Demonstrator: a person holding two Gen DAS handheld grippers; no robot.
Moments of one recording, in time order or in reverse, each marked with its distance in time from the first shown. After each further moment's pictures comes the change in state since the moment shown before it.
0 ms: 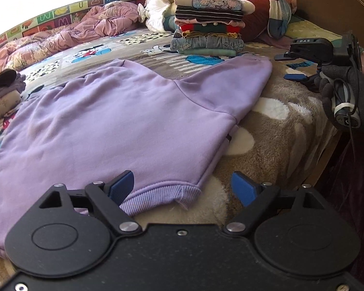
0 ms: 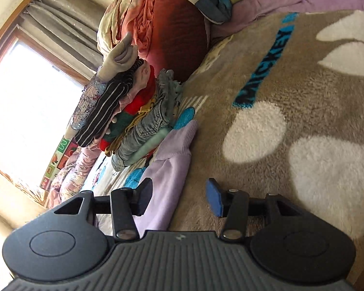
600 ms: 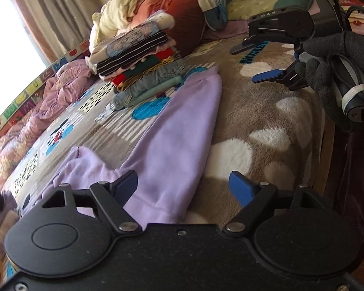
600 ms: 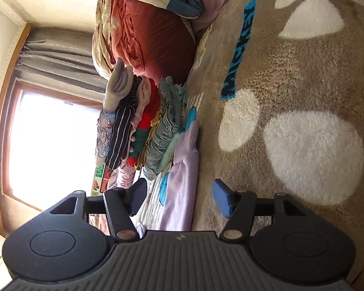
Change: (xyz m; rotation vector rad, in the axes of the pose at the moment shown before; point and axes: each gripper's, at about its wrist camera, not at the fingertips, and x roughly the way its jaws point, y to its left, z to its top) left arm 0.053 -0.120 0.075 0.482 -0.070 0.028; right arm -0.028 -0.039 0.011 0.293 0.014 0.170
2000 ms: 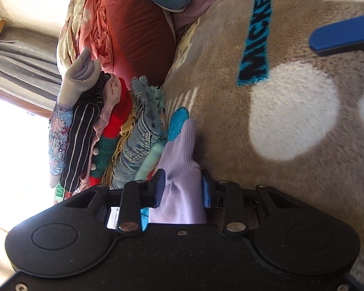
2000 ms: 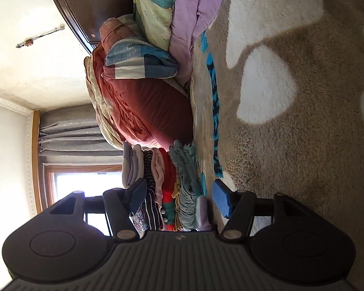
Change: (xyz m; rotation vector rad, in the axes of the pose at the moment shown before) left arm 0.219 -0.111 0.143 0.458 0.130 0.349; right arm -0.021 -0.068 0.061 0.340 -0.179 0.197
